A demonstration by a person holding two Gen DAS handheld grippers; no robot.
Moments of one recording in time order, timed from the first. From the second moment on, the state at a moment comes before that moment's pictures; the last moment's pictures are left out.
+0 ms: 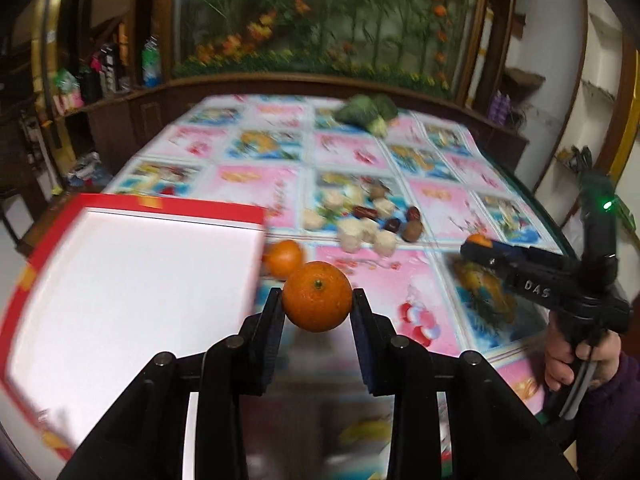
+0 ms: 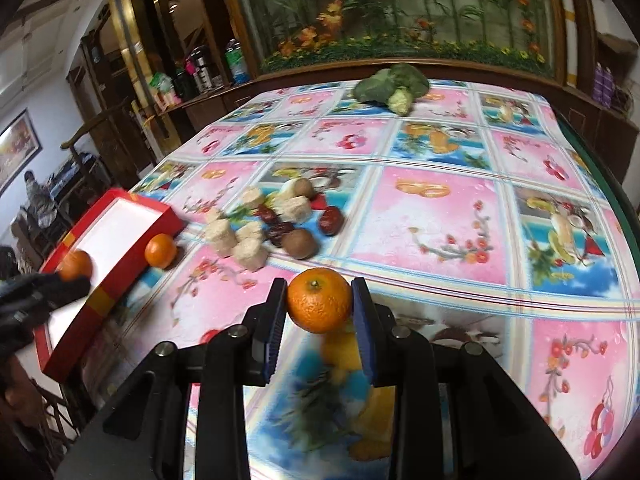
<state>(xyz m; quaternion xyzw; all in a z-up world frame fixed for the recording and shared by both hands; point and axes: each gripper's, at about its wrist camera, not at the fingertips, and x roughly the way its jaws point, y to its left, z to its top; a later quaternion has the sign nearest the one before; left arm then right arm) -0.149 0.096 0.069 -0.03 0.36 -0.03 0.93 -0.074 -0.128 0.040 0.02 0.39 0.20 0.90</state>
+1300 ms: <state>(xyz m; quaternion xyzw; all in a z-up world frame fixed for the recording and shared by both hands) -0.189 0.212 0.039 0.01 0.36 0.20 0.91 -0.114 0.116 0.034 -0.04 0.42 0.40 0.81</state>
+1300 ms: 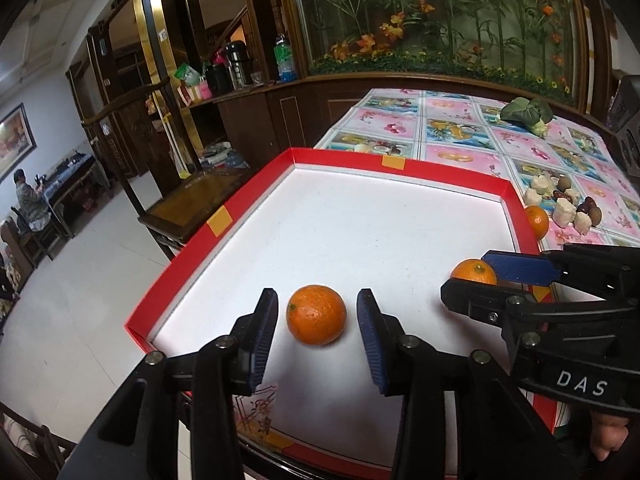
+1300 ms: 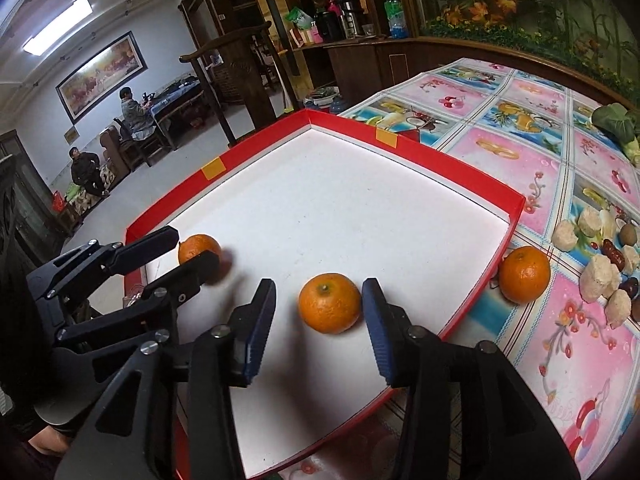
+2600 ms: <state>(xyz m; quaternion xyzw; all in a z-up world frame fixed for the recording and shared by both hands) -0.192 0.211 0.058 0.01 0.33 0.19 0.92 -0.091 0.061 0.040 -0.05 0.41 0.29 0.86</state>
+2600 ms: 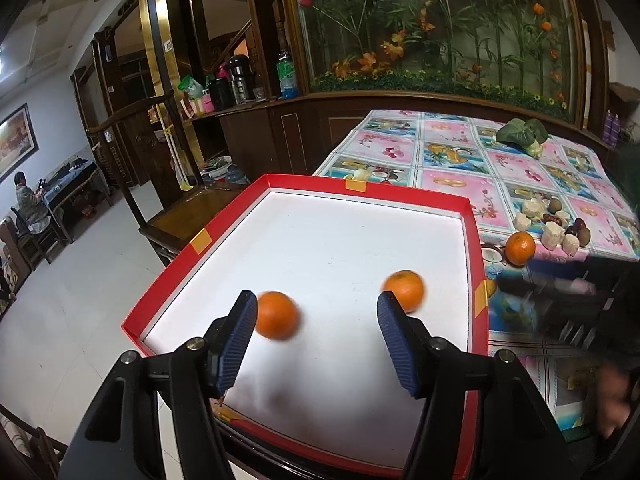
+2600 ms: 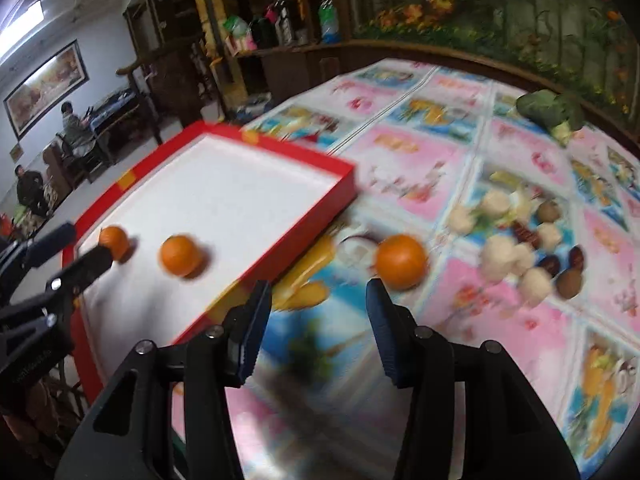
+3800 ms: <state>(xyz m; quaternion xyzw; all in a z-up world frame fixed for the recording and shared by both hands) -0.042 0.081 0.021 0.10 0.48 -0.01 0.87 -0.029 -0.045 0.020 -0.07 0.45 0.22 0.86</state>
